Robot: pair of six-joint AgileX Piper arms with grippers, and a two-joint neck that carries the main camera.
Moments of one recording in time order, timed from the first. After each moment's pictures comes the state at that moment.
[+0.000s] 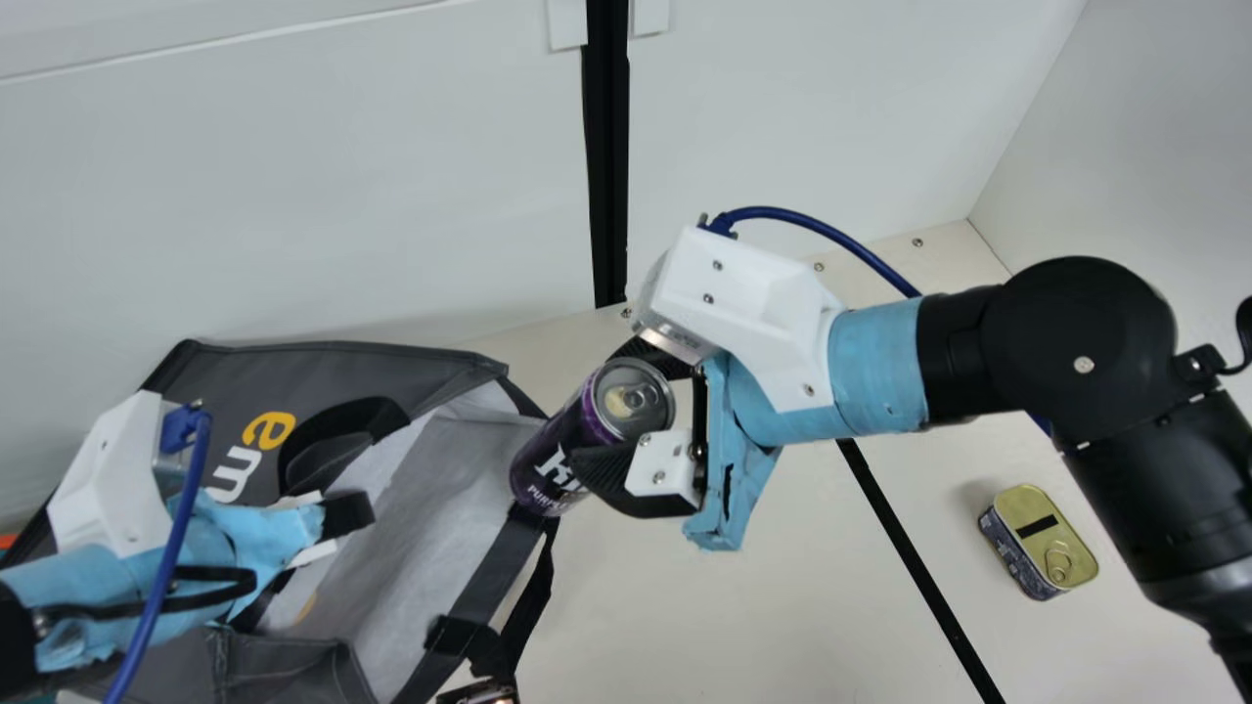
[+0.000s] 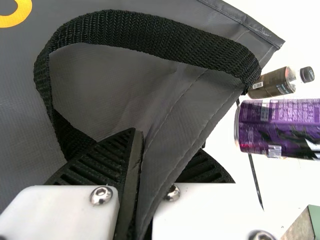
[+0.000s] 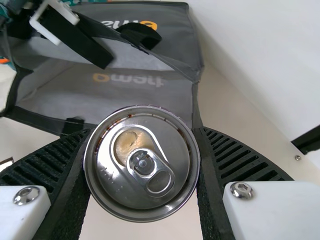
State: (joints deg) left arm -19.4 83.3 -74.8 -34.6 51.8 -0.6; right arm 5.4 76.5 -88.5 39.3 70.0 -52.3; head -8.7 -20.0
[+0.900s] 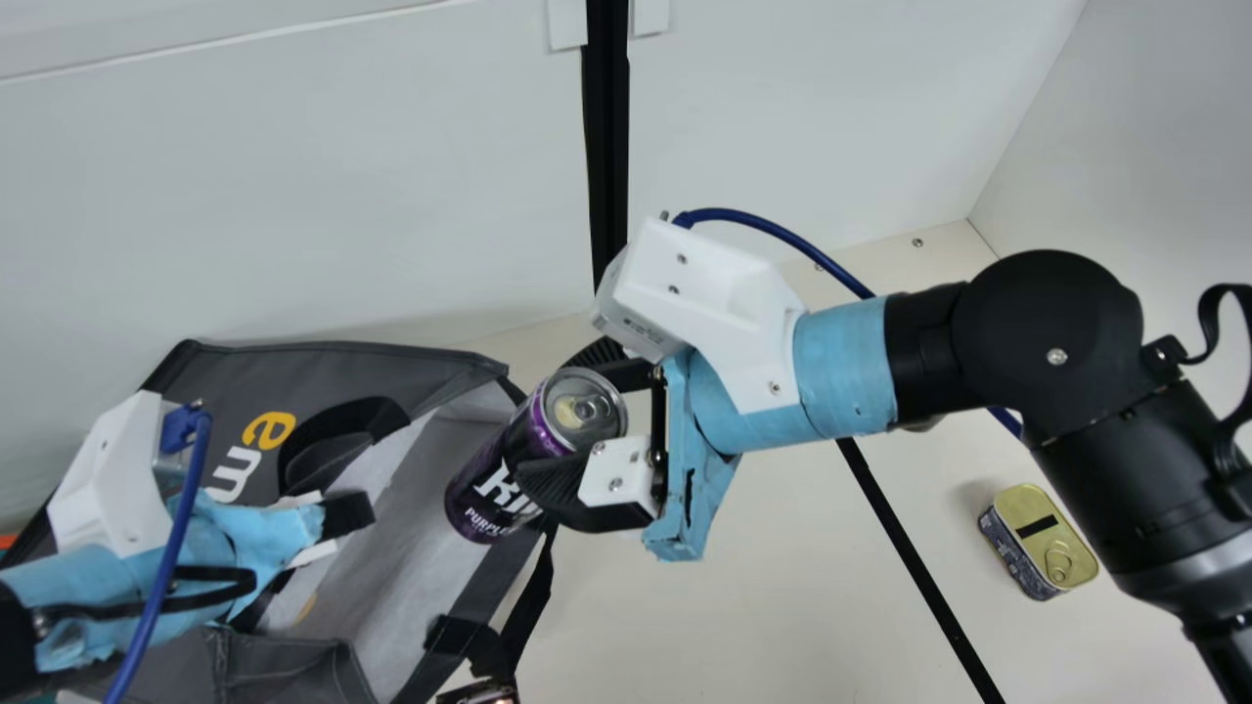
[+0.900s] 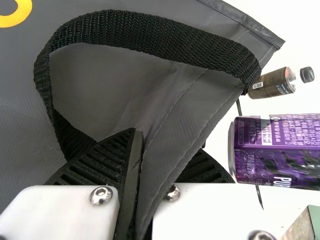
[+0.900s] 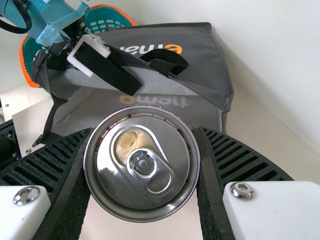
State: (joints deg) left arm -19.4 83.3 -74.8 -34.6 51.8 -0.6; right arm 7.8 78.5 -89.8 44.8 69.9 -50.1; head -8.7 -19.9
